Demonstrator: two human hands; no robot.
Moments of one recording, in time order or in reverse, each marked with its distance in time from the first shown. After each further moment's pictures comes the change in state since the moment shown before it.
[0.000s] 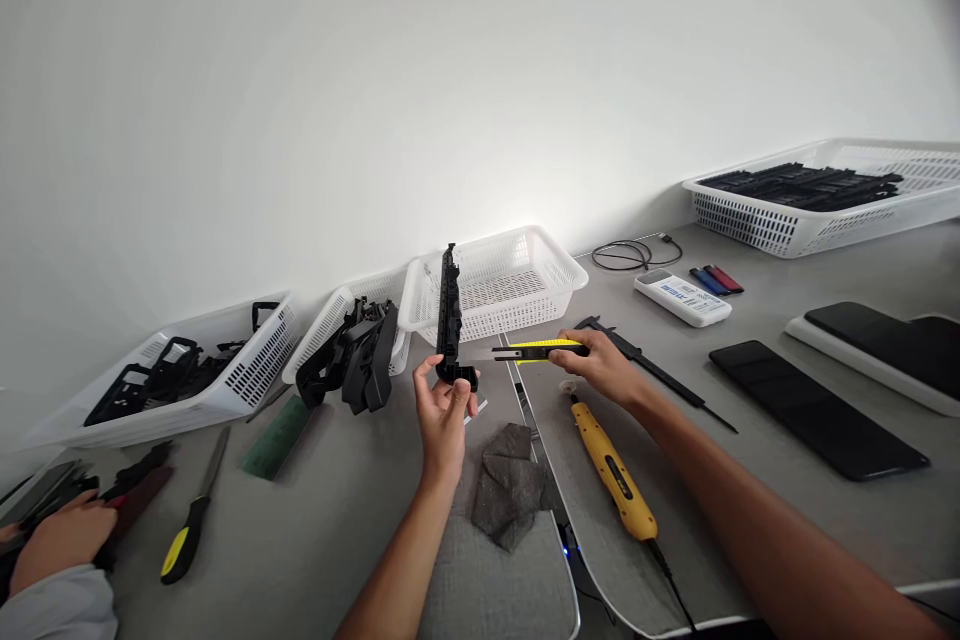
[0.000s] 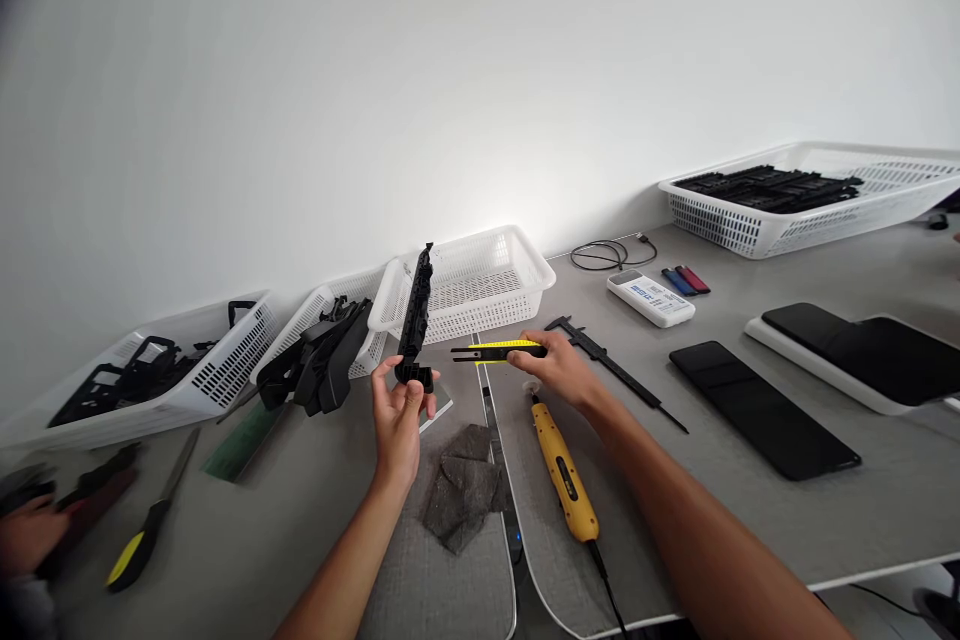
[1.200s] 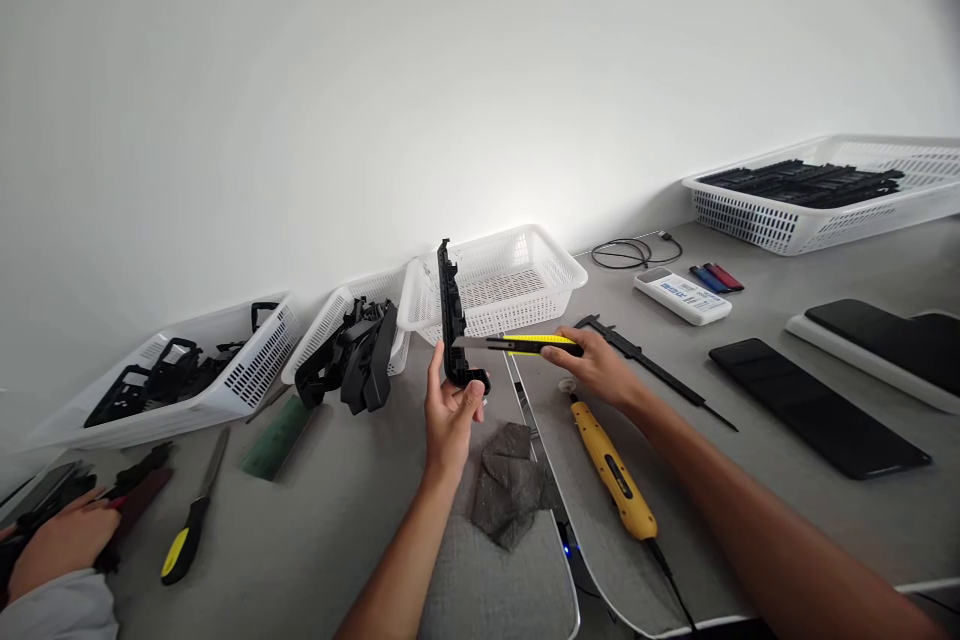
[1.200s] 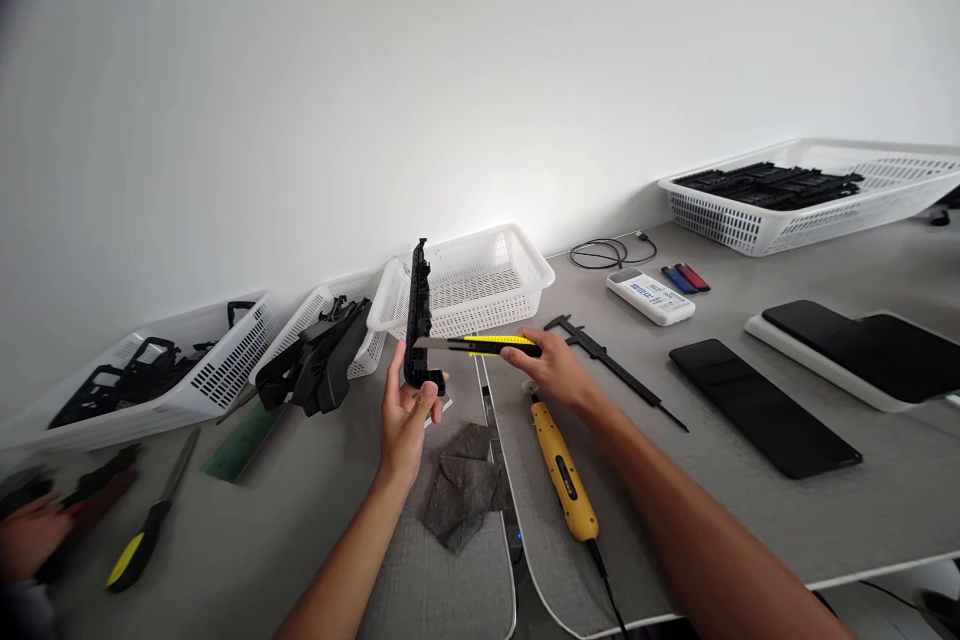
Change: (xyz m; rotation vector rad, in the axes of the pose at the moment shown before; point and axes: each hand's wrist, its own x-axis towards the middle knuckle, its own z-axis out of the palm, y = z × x) left_hand -0.002 0.001 0.002 0.029 -0.076 -0.079; right_hand 0.004 0.008 0.006 -0.133 0.067 -0.078
